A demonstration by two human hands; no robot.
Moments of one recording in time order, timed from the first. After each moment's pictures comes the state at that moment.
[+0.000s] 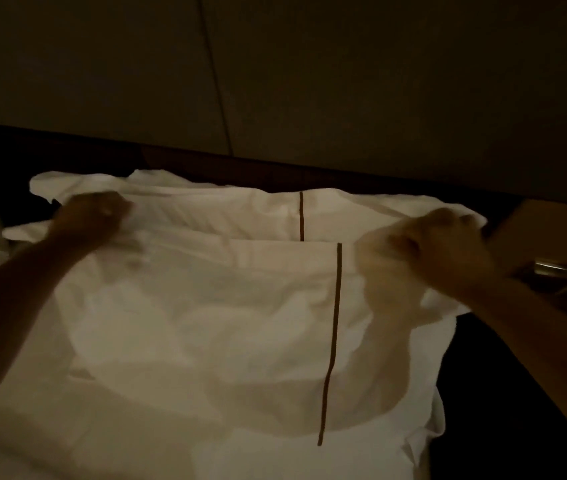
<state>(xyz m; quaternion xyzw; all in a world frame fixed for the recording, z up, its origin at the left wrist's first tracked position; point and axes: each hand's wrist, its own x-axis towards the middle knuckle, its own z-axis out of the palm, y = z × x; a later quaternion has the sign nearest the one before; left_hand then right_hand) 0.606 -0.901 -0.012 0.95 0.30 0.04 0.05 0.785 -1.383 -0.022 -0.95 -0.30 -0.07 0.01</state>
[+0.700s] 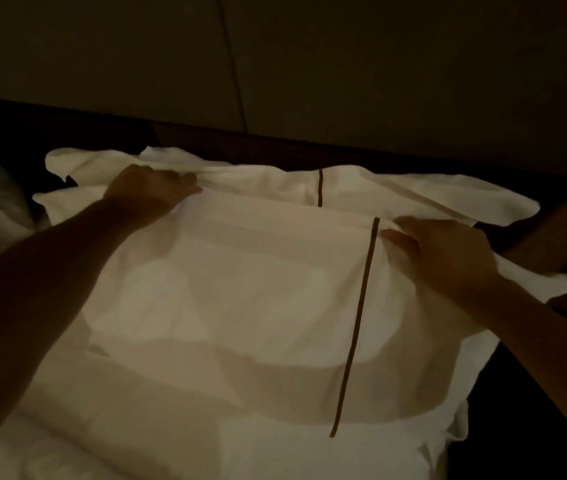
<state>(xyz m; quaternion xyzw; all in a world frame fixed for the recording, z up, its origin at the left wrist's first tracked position) 0.647 -0.951 -0.004 0.98 0.05 0.03 -0.20 0.786 -1.362 -0.069 -0.90 -0.38 -0.15 0.12</state>
